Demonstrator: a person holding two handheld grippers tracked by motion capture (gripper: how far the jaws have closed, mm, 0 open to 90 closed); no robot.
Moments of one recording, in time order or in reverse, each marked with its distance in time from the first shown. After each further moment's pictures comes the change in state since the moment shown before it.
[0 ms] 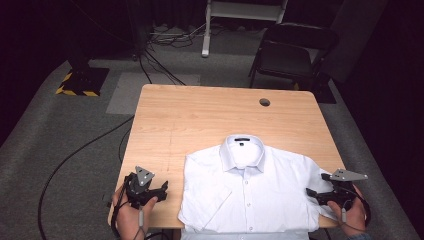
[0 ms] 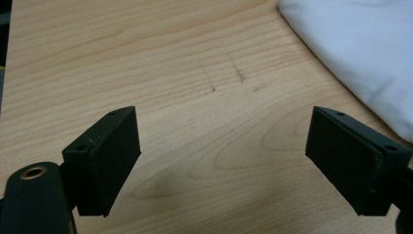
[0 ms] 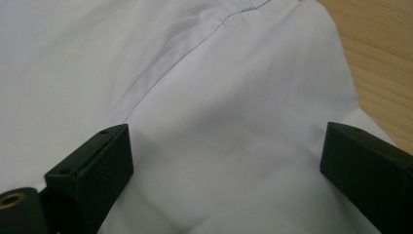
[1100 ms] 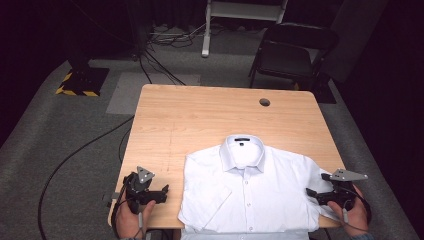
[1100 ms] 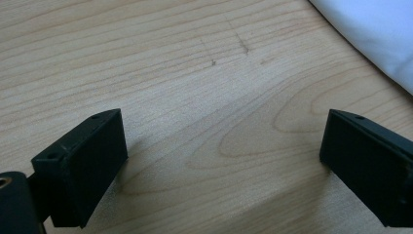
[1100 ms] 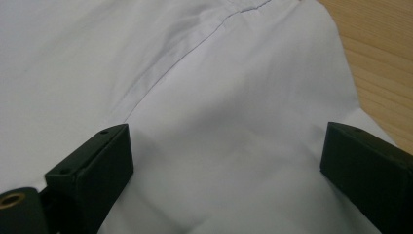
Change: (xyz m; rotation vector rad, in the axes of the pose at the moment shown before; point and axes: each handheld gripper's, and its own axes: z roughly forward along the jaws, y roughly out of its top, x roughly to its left) left arm 0.007 -0.005 0.014 0.064 -0.048 0.009; right arm 0.000 0.000 0.000 0.000 0.000 0.000
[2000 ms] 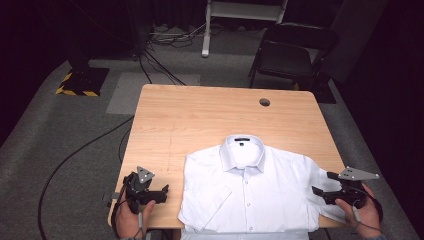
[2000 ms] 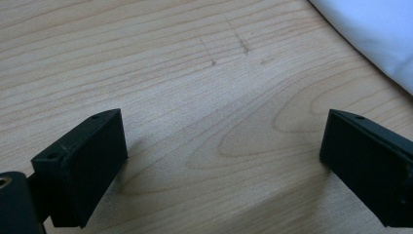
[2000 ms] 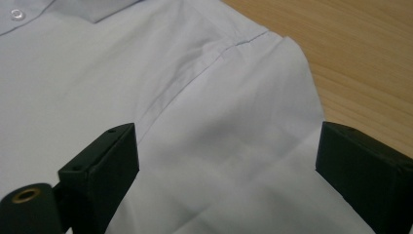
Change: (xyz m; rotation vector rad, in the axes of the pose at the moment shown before) left arm 0.000 0.000 0.000 0.000 0.000 0.000; right arm 0.002 0.015 -0.029 -0.028 0.001 -0.003
